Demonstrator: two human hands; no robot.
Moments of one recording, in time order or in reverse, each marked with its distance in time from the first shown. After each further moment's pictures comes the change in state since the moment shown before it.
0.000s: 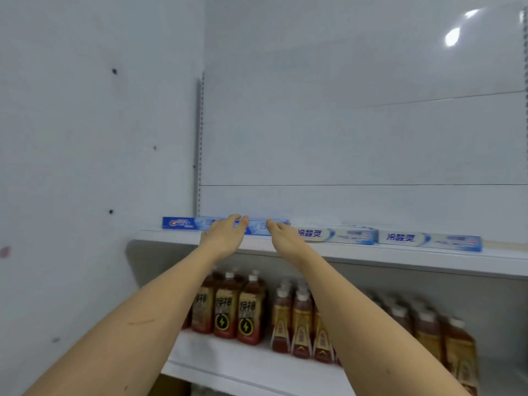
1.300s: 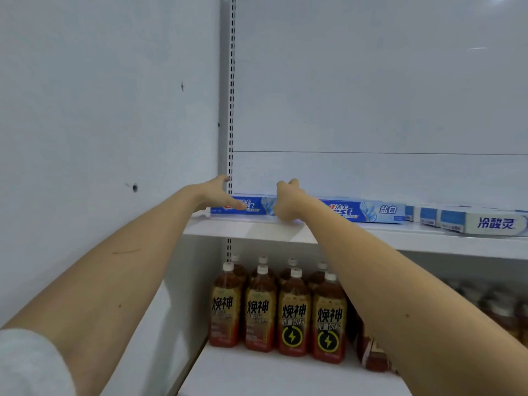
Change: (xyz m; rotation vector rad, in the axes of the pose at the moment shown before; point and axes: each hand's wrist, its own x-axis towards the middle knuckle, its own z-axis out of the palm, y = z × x) left_hand 0.241 -0.255 -0.071 -0.206 -0.415 -0.008; right_hand 0.221 -0.089 0.221 -0.742 -0.042 0.160
